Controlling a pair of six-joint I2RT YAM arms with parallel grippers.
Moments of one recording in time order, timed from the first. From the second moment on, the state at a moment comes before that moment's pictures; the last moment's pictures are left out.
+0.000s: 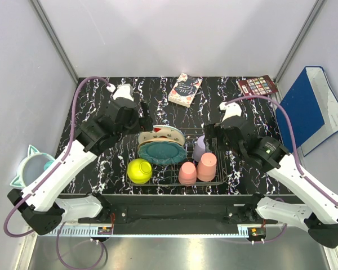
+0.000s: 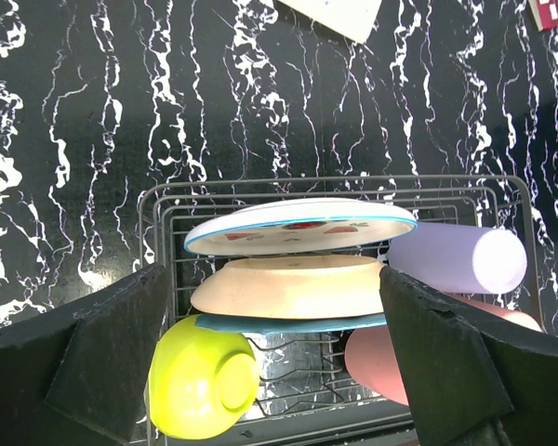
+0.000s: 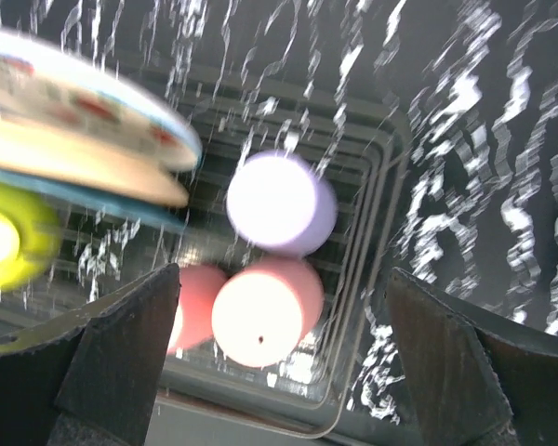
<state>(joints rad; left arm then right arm) -0.72 1.16 1.38 -0.87 -0.38 -0.61 0.79 1.00 1.19 -0.84 0.39 0.41</state>
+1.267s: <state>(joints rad) -0.72 1.15 1.27 -0.87 -0.38 -0.68 0.80 1.07 0.95 -0.78 0.17 0.50</state>
